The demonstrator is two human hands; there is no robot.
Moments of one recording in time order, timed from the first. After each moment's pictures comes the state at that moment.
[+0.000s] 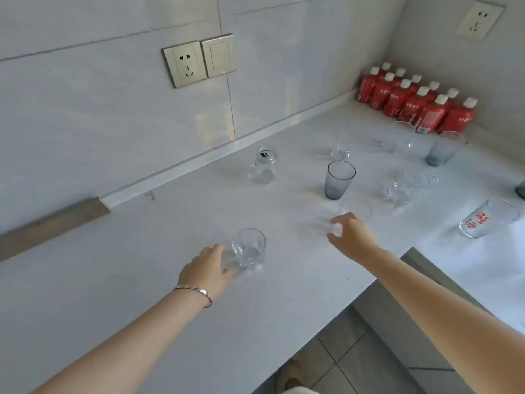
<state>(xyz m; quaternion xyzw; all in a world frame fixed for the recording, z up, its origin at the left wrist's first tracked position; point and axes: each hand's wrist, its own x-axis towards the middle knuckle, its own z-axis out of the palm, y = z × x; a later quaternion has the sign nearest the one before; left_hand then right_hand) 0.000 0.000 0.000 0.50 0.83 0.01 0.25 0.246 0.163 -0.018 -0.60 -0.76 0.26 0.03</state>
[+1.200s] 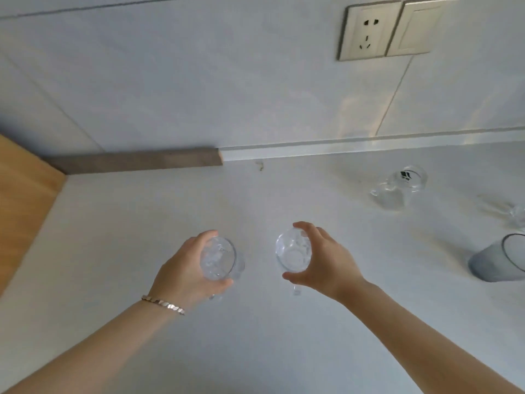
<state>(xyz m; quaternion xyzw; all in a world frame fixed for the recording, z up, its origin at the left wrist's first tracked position) -0.088 -0.084 0.008 0.24 0.91 0.25 0.22 0.050 0.126 0.001 -0.25 -0.90 0.36 -0.05</state>
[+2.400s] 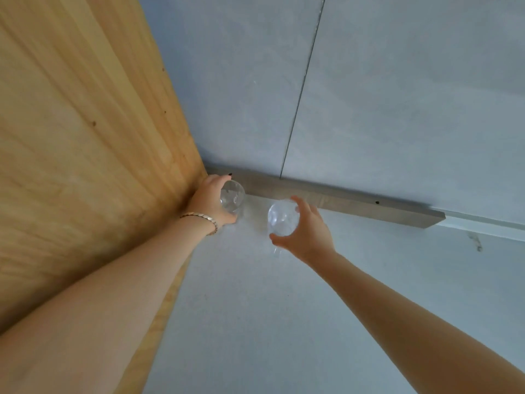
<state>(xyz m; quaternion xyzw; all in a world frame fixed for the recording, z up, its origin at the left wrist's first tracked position) -0.575 -0.328 -0.068 0.20 0.92 0.29 0.14 -0.441 -0.172 -0.064 -0.26 -0.90 0.34 -0.02</state>
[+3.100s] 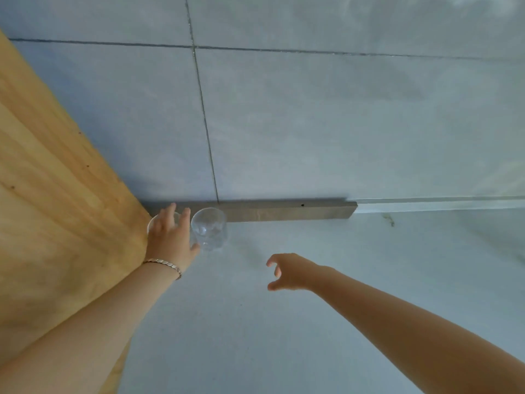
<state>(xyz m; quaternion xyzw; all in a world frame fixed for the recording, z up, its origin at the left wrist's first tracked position) -0.522 -0.305 -0.035 0.27 0.96 0.05 0.06 -0.363 -0.120 -0.052 -0.21 -0.89 0.28 -0.28</state>
